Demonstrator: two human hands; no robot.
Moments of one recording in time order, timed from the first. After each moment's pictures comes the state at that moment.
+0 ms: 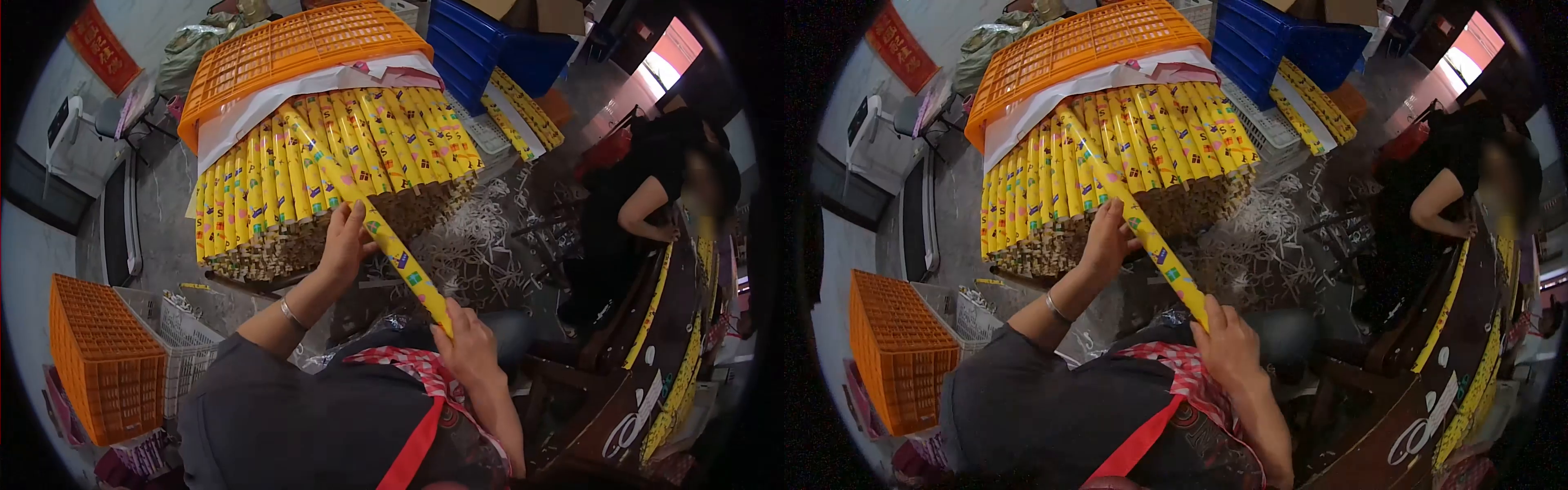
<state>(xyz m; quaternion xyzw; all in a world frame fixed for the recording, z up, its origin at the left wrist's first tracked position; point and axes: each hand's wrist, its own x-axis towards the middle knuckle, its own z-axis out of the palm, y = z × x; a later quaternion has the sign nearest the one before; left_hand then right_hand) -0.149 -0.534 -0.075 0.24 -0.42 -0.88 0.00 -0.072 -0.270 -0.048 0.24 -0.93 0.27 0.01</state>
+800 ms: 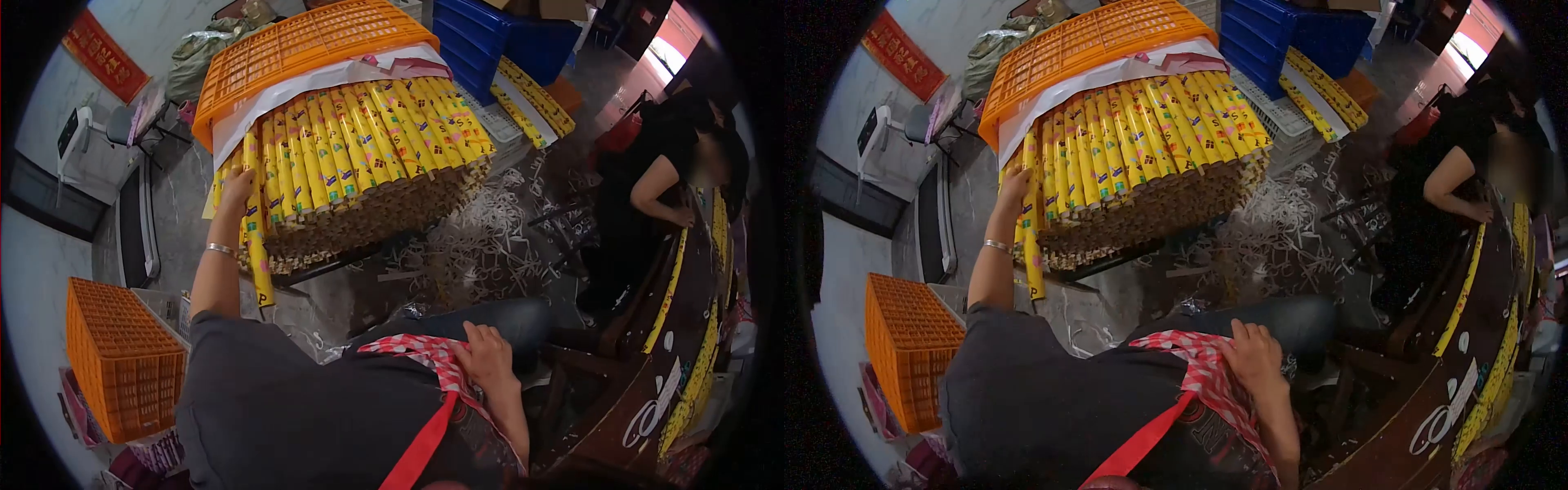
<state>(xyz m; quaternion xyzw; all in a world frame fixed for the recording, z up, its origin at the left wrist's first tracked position) -0.165 -0.822 -0.104 0.30 -0.76 -0.55 0.14 -0.029 -0.232 -0.105 0.26 -0.94 0.21 -0.04</state>
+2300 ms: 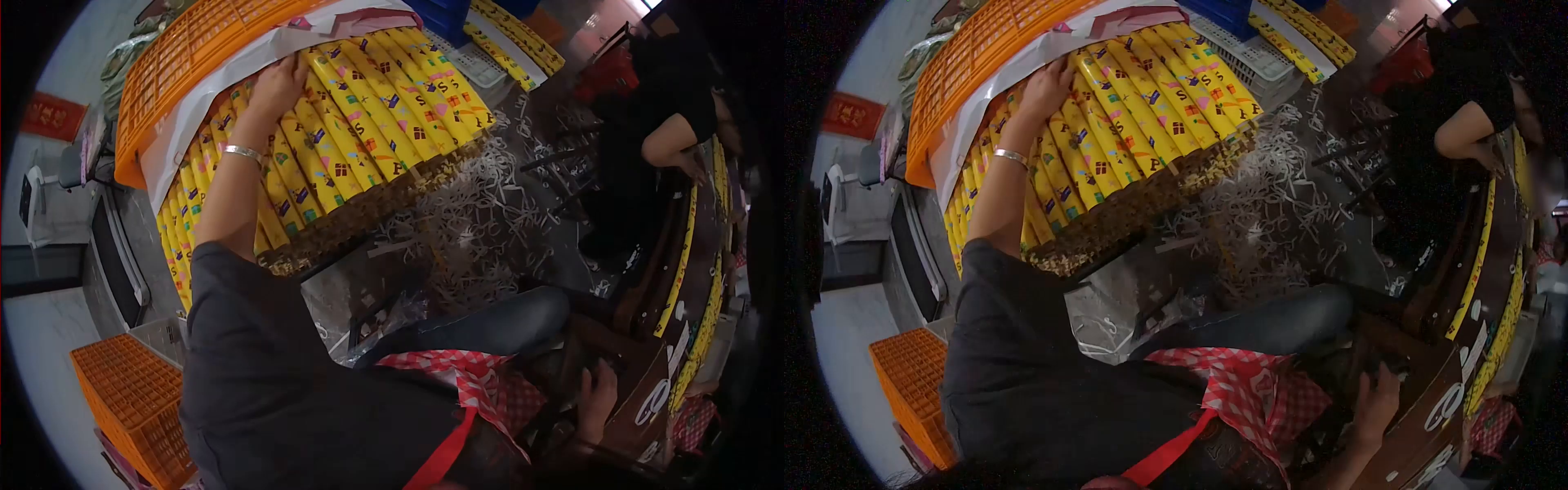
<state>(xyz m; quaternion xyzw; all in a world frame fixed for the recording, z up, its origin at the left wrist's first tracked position) -0.415 -0.696 -0.091 0.02 -0.98 -0.15 0.09 0.016 -0.082 -0.036 -0.12 -0.99 0.03 -0.07</state>
